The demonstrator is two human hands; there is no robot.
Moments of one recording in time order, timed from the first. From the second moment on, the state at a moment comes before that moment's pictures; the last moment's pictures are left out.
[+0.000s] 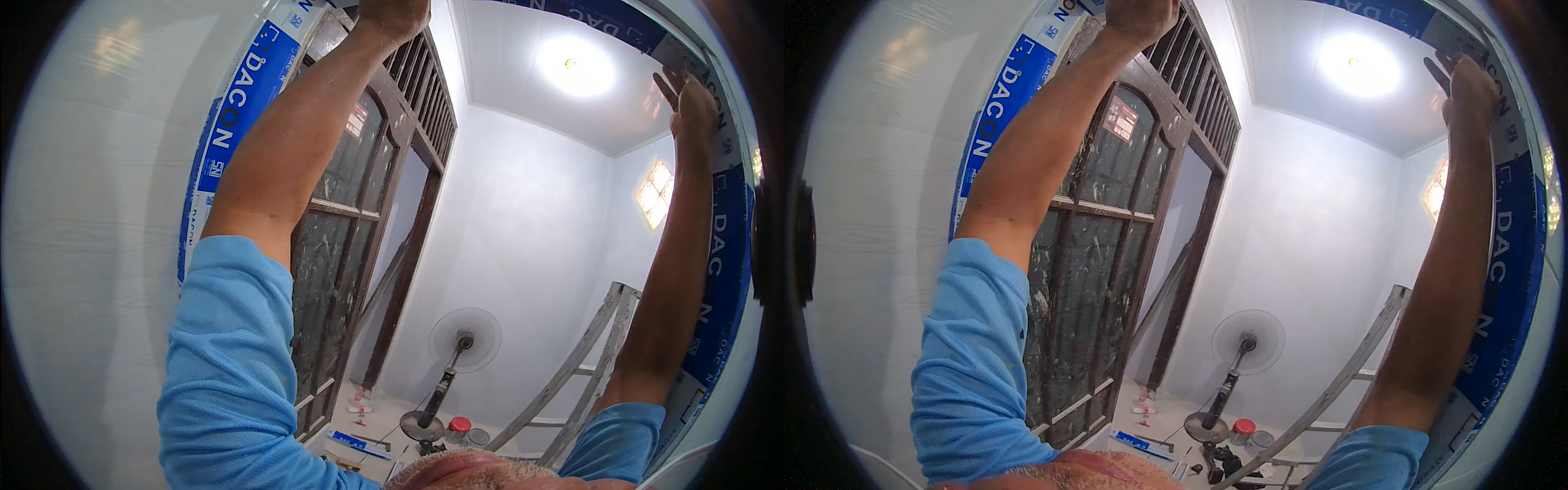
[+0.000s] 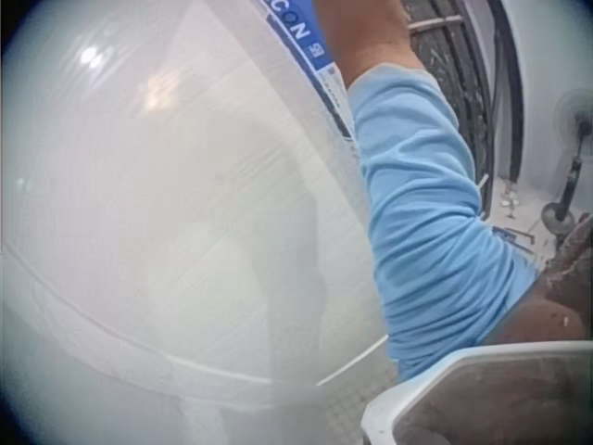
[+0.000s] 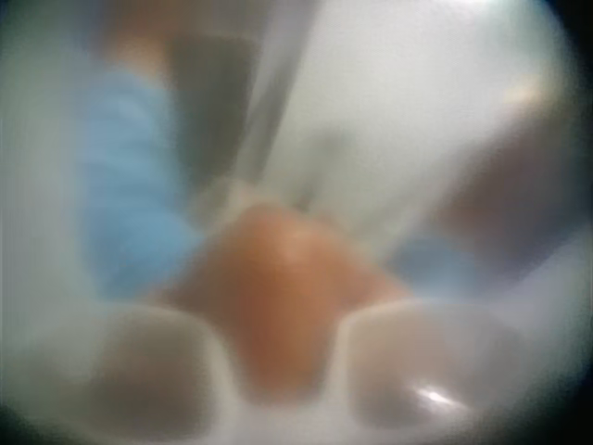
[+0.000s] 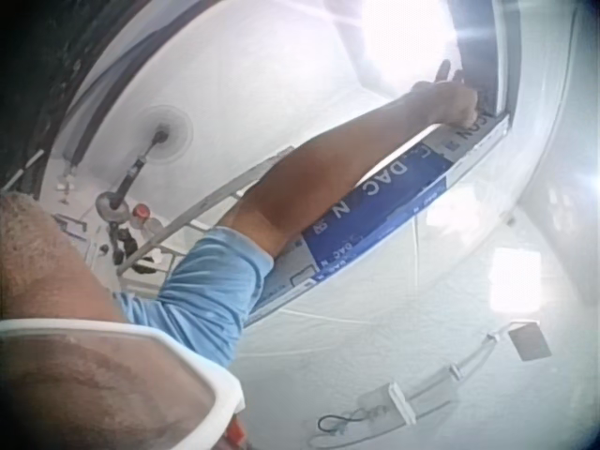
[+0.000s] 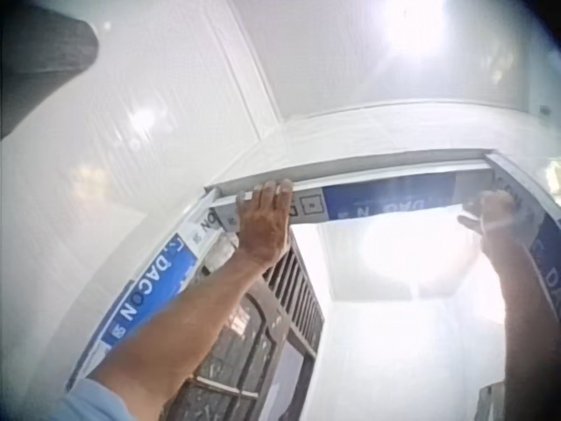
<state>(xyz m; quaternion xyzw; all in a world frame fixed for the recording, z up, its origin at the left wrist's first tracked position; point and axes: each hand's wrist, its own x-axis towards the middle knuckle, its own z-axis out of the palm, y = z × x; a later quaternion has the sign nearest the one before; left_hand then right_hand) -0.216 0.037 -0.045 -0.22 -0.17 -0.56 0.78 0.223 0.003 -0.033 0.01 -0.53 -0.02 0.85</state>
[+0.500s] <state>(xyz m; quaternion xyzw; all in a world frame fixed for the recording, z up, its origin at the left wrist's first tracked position) -0.218 0.041 -0.039 -0.25 -0.17 -0.56 0.77 0.236 0.020 -0.011 0.04 -0.49 0.00 0.87</state>
